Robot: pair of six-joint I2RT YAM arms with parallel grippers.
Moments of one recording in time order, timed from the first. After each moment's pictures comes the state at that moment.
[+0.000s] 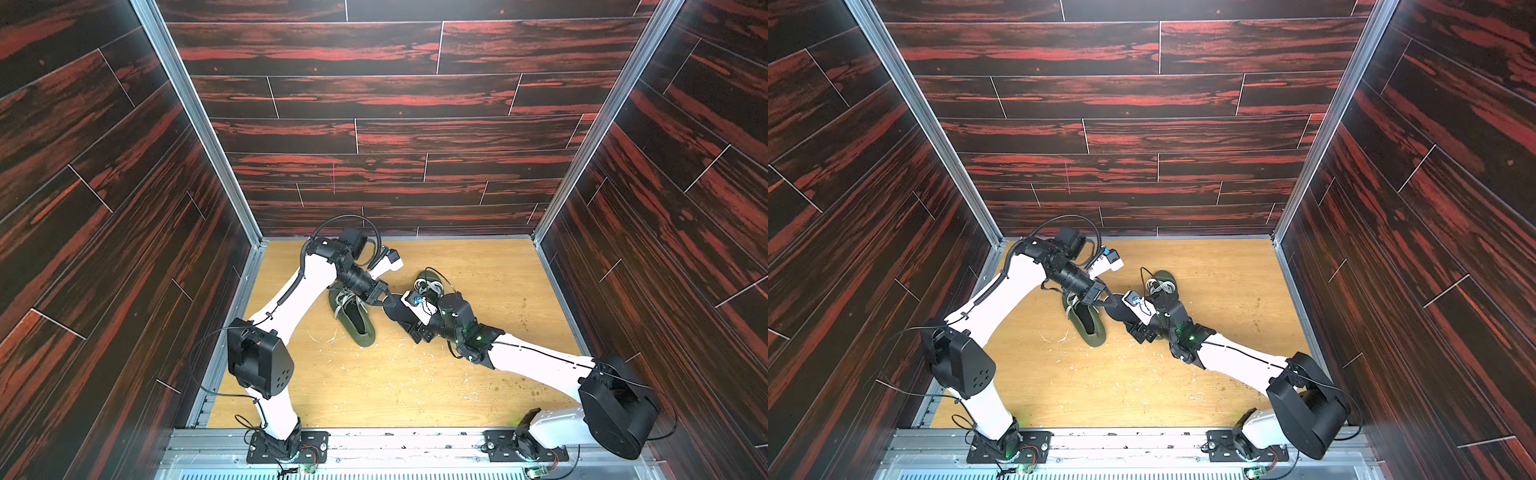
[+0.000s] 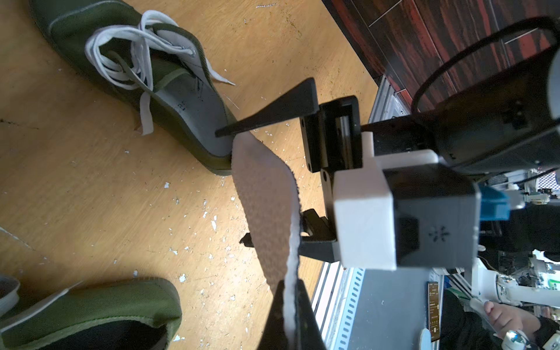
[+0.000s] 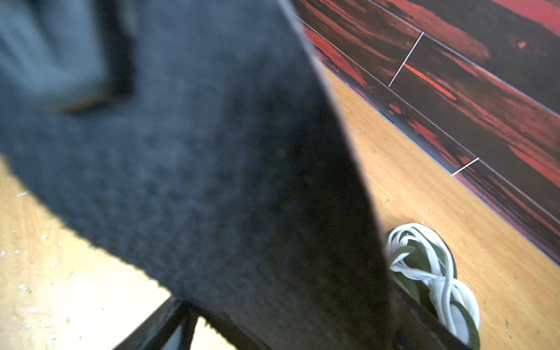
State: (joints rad) left arm -0.42 1.78 1.74 -1.23 0.83 0.31; right arm 0.79 1.41 0.74 0.21 -0.05 -0.28
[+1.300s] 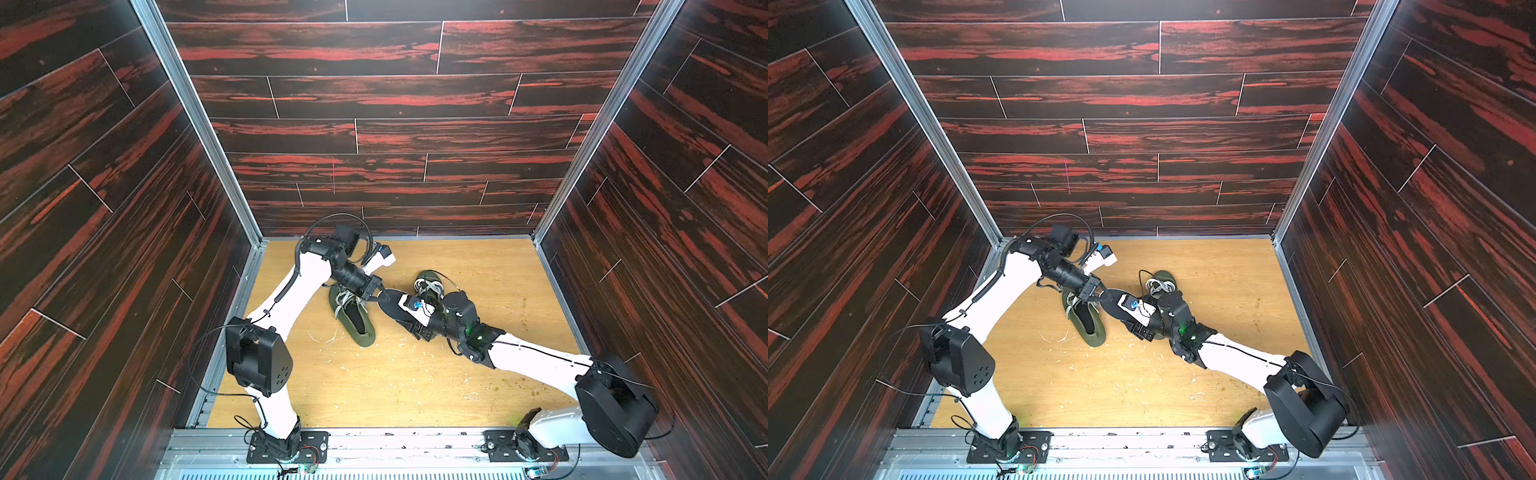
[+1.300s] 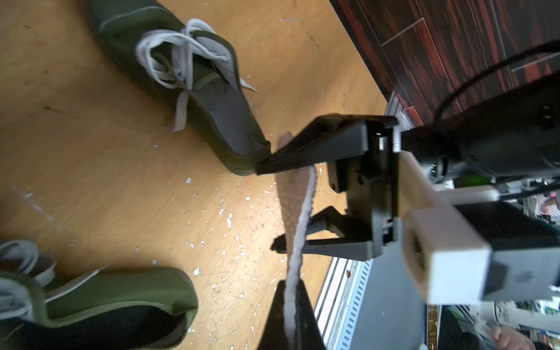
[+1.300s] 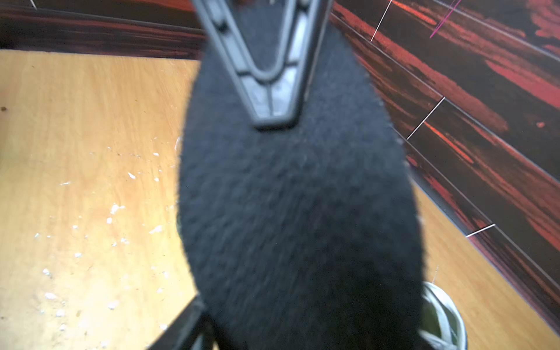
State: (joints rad) left arm -0.36 1.78 1.74 -1.21 0.82 0.27; right arm 0.76 1.40 0.73 0.29 -0.22 -0.40
